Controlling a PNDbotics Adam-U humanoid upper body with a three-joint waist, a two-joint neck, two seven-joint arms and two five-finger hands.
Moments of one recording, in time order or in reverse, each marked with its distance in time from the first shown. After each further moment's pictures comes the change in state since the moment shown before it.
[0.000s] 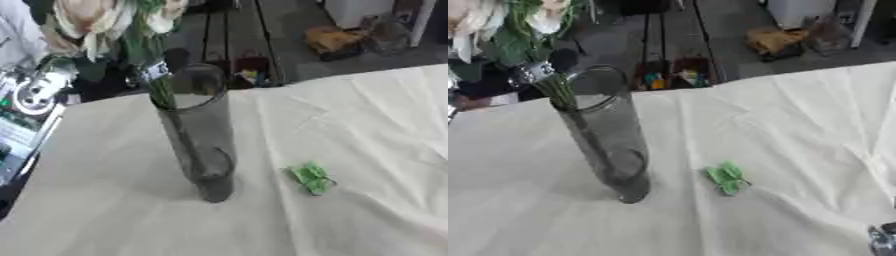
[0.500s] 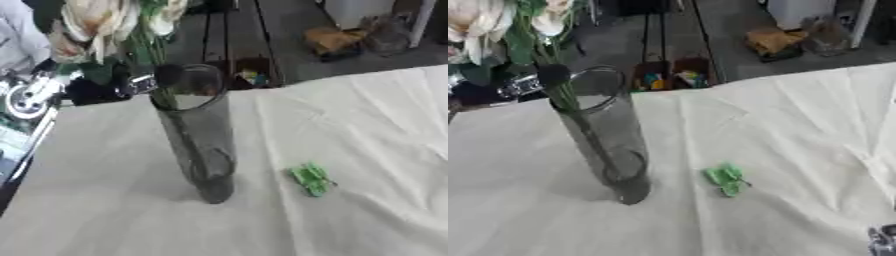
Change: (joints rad) left arm 0.014 0.011 0.007 0.000 0.011 -0.015 -0.045; right arm 0.000 0.000 0.000 0.000 0.000 -0.001 0.001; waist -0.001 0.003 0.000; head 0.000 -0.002
